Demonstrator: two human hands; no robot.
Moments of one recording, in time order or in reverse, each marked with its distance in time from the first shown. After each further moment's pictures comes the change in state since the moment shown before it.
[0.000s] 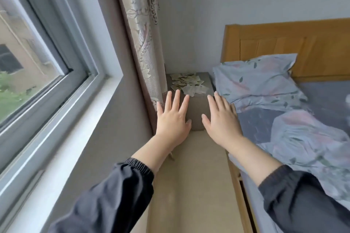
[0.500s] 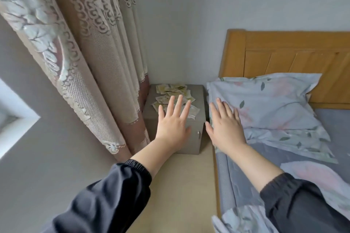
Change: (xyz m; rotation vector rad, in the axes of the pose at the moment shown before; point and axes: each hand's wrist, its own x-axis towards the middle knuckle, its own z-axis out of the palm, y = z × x) left_hand 0.362 0.064 0.140 0.028 -0.081 -0.014; right_hand 0.323 0.223 0.106 -0.114 -0.068 -0.070
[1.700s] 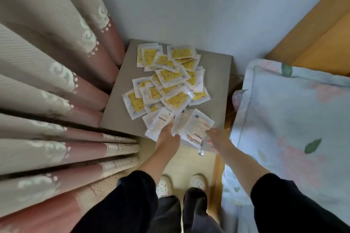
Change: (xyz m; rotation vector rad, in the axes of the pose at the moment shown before) left_hand 0.364 -0.092 0.395 -1.016 -0.634 -0.950; right_hand 0.377 0.102 0.420 0.939 -0.921 0.927
